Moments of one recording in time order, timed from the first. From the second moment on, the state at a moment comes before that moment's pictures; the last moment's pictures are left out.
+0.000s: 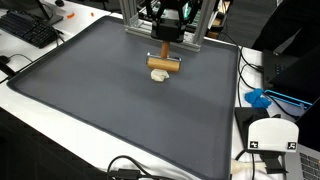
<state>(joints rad) 0.17 0.11 0.16 -2.10 -0.16 2.34 0.01</state>
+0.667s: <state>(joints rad) 0.16 0.14 0.16 -2.09 -0.14 2.34 -0.30</state>
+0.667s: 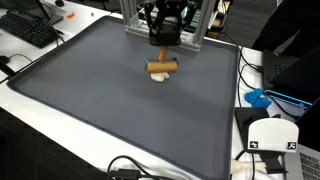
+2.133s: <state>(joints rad) 0.16 0.20 0.17 -2.08 -0.12 2.51 -0.31</state>
